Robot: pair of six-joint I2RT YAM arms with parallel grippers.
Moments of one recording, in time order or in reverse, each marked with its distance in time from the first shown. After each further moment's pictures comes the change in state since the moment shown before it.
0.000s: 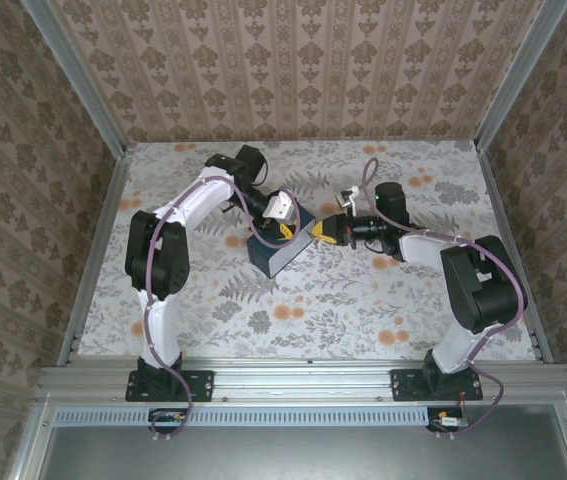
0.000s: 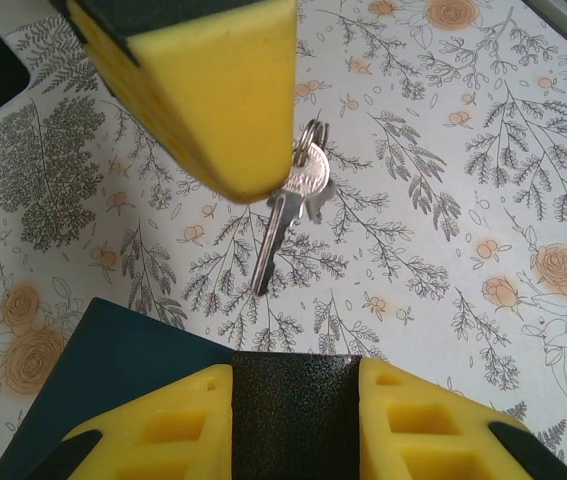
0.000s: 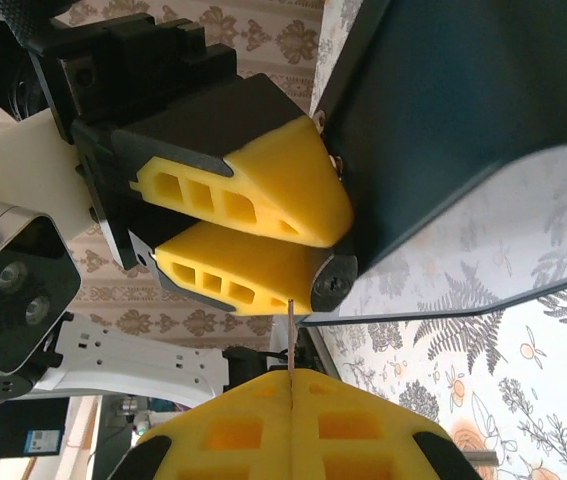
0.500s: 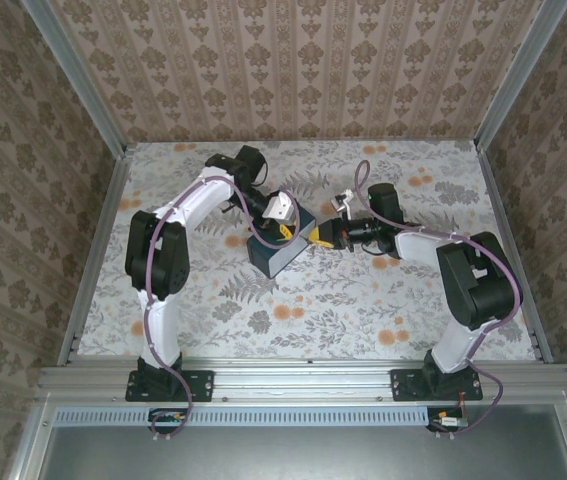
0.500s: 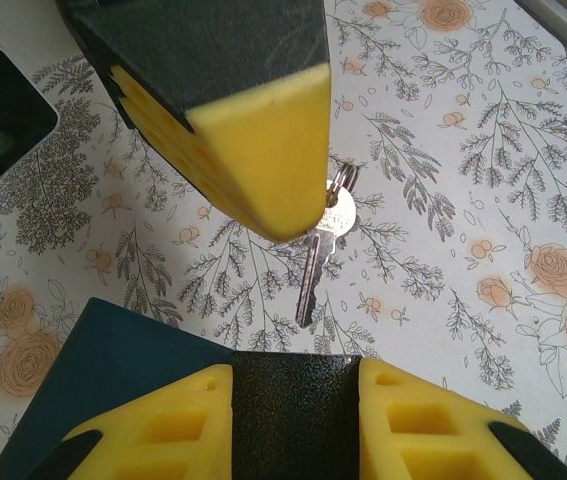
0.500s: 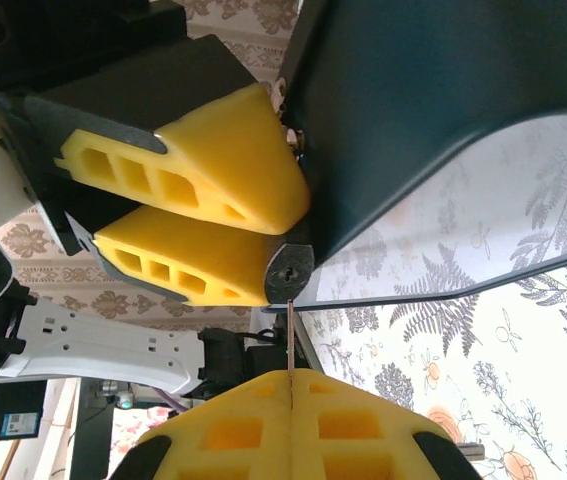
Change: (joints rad) left arm 0.000 0.000 0.000 -0.010 0.001 0.008; right arm 0.013 0.029 0.031 -0.135 -0.002 -0.123
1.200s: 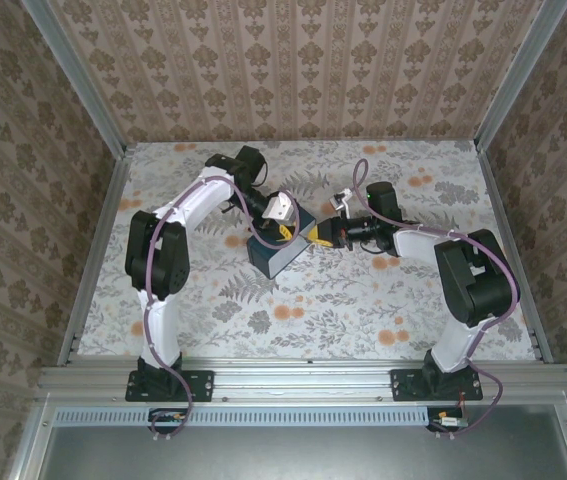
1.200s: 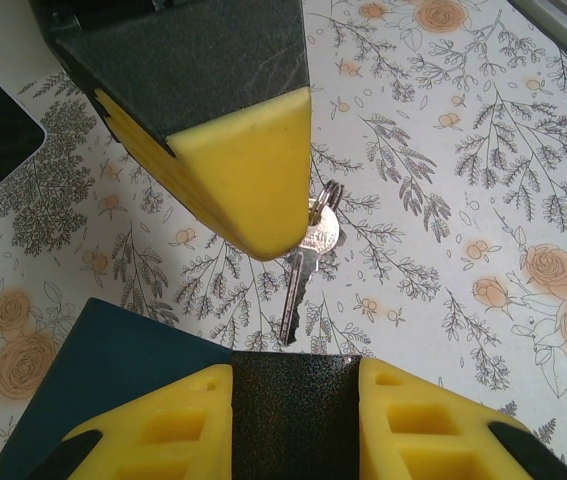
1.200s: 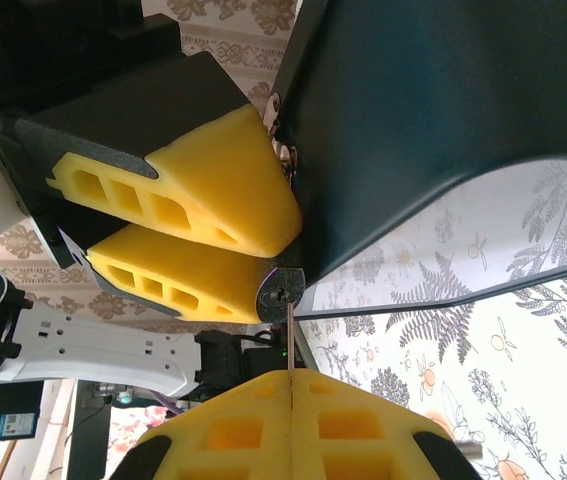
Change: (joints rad) left arm 0.000 0.000 0.000 -0.008 0.003 0.007; right arm 0.003 0.019 0.023 -0.008 0.000 -0.008
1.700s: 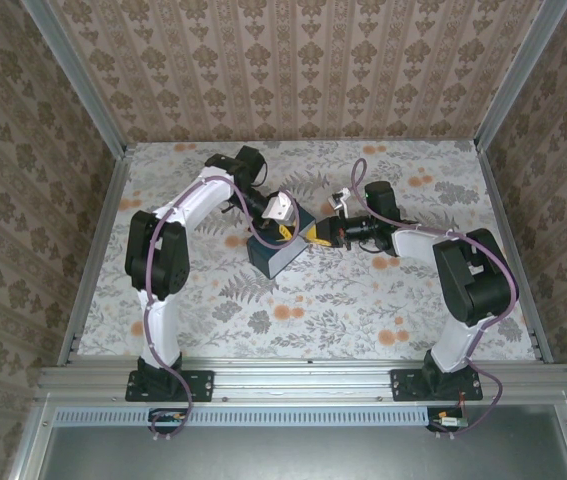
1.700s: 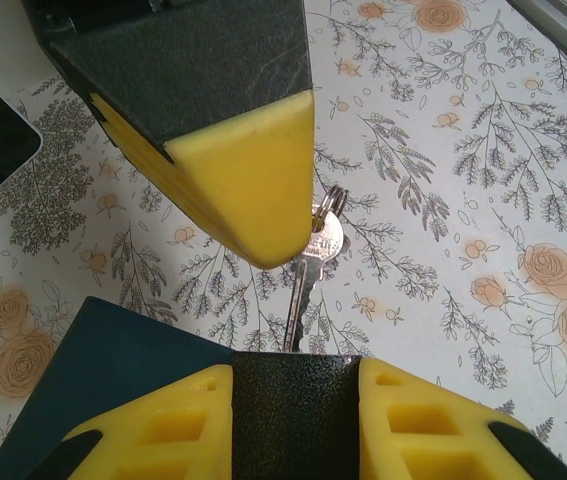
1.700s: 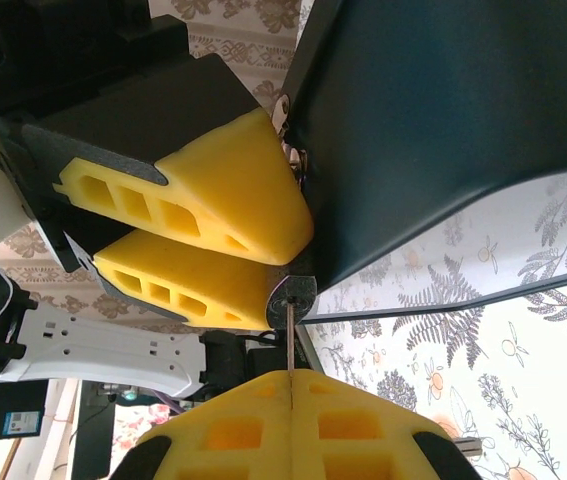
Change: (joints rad) left arm 0.001 0.000 0.000 -0.003 0.000 0.000; right arm 0.013 0.010 0.008 0.019 -0.001 0.021
